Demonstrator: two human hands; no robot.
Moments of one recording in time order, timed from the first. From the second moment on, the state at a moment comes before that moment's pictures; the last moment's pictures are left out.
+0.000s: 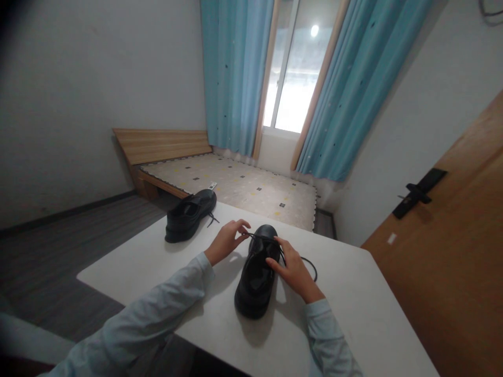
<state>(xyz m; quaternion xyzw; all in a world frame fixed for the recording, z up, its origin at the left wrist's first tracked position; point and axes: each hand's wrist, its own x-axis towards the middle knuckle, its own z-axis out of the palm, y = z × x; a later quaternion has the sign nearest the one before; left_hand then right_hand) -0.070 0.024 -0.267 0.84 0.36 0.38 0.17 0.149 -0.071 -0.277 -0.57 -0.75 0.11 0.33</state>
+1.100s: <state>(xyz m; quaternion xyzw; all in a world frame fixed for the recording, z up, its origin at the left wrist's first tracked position) -0.078 0.034 -0.260 0.70 0.30 0.45 0.47 0.154 -0.073 -0.281 -0.57 -0.75 0.12 0.33</state>
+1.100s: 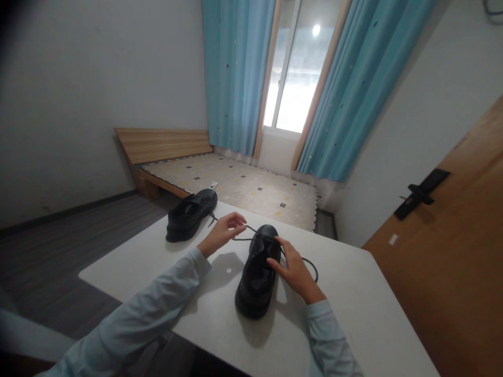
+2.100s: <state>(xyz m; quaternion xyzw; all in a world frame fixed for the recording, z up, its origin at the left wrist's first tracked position) -0.083 0.045 -0.267 0.81 0.38 0.41 0.18 0.155 -0.072 -0.286 -0.57 -0.73 0.11 0.35</state>
